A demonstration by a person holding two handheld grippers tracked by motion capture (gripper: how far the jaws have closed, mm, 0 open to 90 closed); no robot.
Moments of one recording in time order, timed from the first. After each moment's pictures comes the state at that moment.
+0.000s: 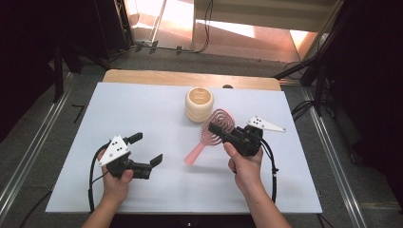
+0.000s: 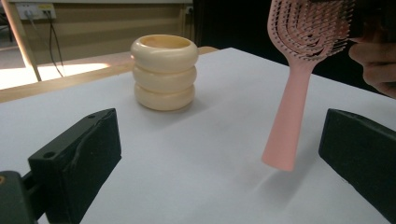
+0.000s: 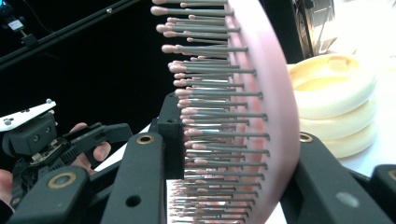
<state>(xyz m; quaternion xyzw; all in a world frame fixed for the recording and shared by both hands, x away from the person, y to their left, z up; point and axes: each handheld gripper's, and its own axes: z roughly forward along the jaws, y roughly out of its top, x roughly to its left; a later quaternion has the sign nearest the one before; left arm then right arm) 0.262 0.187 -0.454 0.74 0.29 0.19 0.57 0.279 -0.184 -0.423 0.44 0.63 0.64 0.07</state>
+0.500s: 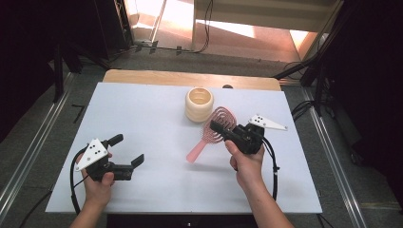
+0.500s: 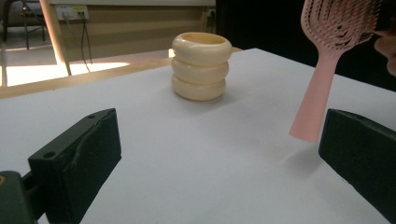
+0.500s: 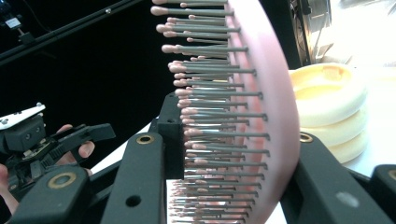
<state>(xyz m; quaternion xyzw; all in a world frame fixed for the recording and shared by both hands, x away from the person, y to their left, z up) 0.254 0.232 -0.456 0.73 0.32 0.22 0.56 0.282 -0.187 -0.419 0.43 0.63 0.64 0.08</state>
